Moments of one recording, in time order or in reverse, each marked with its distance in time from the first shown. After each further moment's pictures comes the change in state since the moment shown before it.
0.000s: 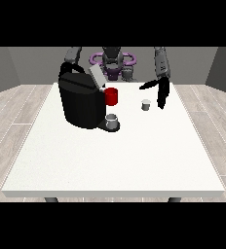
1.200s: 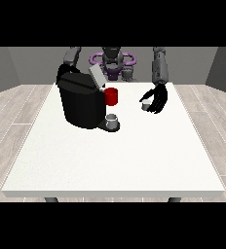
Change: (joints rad) left arm -0.105 0.014 -0.066 0.262 -0.278 0.202 -0.096; right arm -0.033 -0.007 -0.018 0.054 0.001 0.011 0.014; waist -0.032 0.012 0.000
